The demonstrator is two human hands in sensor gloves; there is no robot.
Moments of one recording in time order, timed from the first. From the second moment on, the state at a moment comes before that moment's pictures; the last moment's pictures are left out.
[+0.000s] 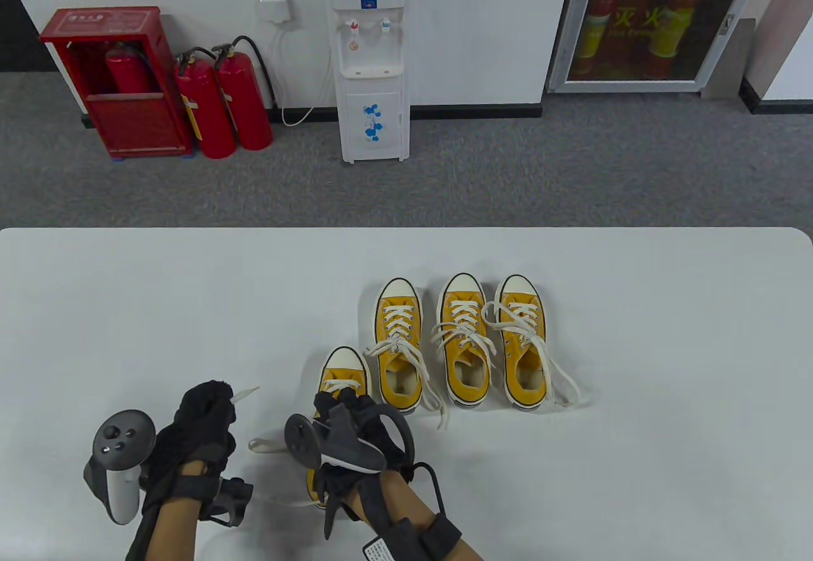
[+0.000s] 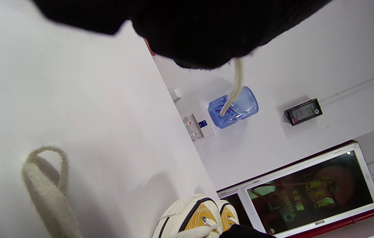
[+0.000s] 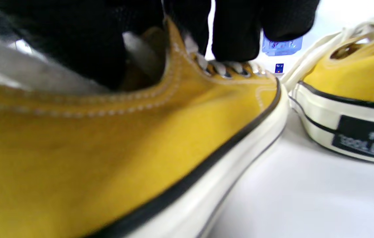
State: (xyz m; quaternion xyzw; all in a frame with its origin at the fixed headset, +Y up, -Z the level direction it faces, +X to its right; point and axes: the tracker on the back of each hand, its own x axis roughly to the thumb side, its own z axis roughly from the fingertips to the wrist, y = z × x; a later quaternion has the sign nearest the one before) left_hand -0.337 -0.734 -0.268 0.03 0.11 0.52 0.85; right_hand -0.101 -0.723 -0.290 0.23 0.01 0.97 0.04
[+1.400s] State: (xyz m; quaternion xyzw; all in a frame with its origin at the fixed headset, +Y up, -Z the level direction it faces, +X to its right) left_hand -0.297 -0.733 -0.264 -0.07 -0.01 0.72 0.69; right_hand -0.020 -0.694 -0.292 0.23 0.13 0.70 0.66
